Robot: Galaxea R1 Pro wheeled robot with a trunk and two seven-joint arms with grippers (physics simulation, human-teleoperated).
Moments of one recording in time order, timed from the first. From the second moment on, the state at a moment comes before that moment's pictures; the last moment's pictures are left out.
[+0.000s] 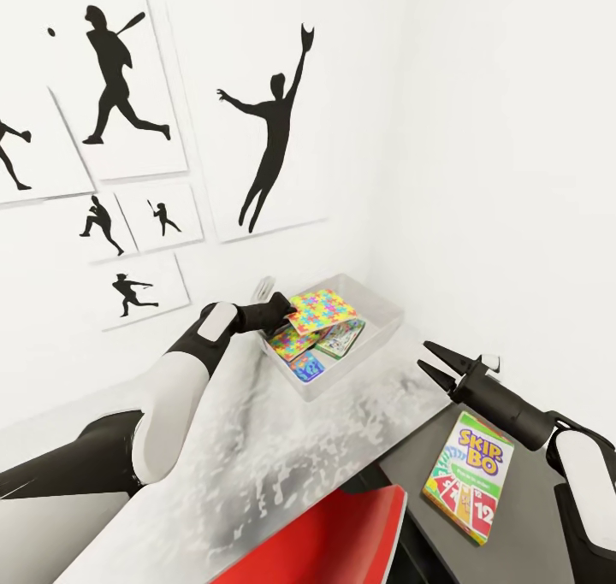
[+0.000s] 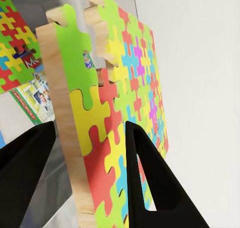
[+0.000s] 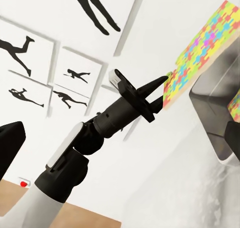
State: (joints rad) left arm -1.20 -0.17 0.23 -0.40 0.76 0.68 -0.05; right arm -0.35 -0.12 -0.35 -1.58 -1.08 1.04 0.53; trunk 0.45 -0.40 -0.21
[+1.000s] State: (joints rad) left arm -1.20 -0.17 0.23 -0.42 0.76 0.68 -0.05; right arm -0.35 -0.12 -0.35 -1.58 -1.08 1.04 0.54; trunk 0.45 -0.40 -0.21
